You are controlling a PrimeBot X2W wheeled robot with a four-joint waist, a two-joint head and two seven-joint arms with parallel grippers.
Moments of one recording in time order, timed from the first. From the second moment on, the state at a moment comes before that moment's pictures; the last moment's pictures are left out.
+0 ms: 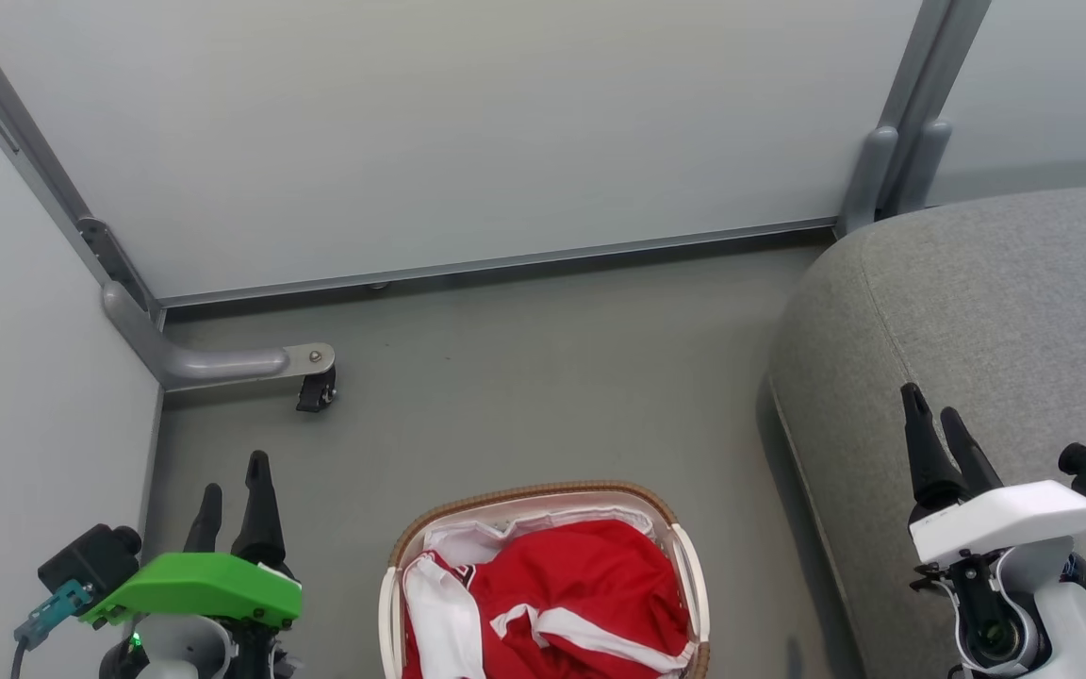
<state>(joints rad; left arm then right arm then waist) -0.13 0.05 0.00 0.38 -0.78 -0.09 -0.07 -0.17 -0.09 -0.05 0.30 0.83 0.13 -0.07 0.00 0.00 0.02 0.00</state>
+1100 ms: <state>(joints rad) -0.15 0.07 -0.09 0.43 -0.42 -0.02 -0.17 -0.21 -0.08 -0.05 0.34 0.45 0.13 -0.17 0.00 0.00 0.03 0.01</state>
